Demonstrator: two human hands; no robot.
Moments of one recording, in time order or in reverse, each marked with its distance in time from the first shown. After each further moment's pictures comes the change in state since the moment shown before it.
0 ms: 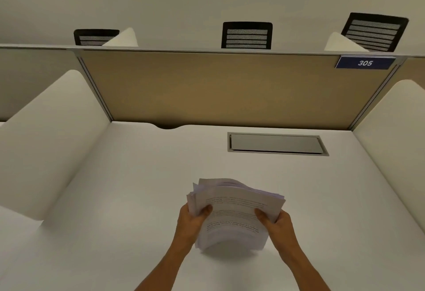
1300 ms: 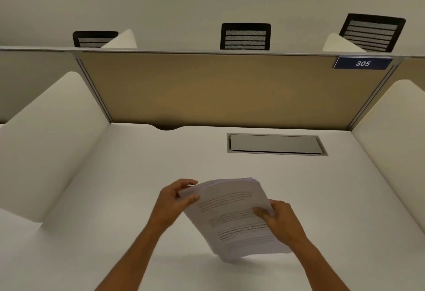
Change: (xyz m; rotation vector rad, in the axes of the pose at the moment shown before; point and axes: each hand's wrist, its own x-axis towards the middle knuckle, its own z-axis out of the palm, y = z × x) left_hand 0.021 0.057 -0.050 0.314 -0.092 0.218; right_hand 0.011 -0.036 -0.011 -0.641 -0.157 -0.161
